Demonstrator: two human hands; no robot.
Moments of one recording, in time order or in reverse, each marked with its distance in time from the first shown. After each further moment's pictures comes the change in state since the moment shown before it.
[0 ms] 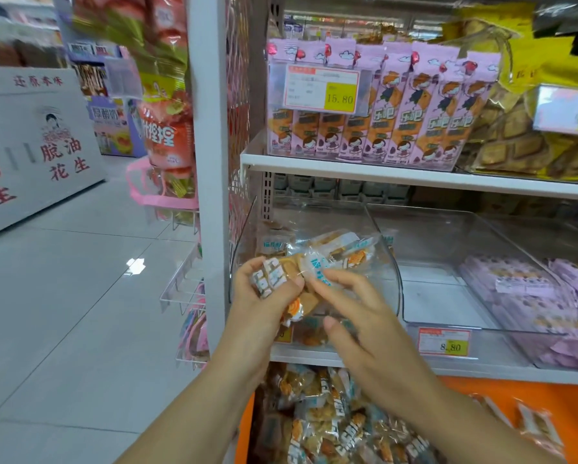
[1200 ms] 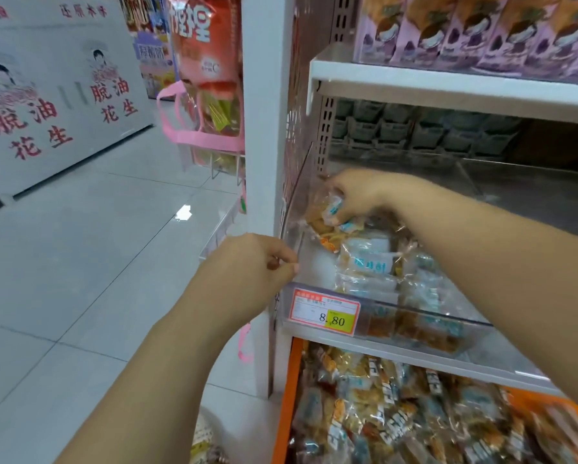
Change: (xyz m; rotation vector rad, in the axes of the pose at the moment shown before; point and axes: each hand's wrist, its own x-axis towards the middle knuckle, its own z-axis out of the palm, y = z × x) left_hand 0.050 0.025 -0.074 1.336 -0.028 0.043; right_hand 0.221 0.057 0.056 -0.580 -0.650 0.127
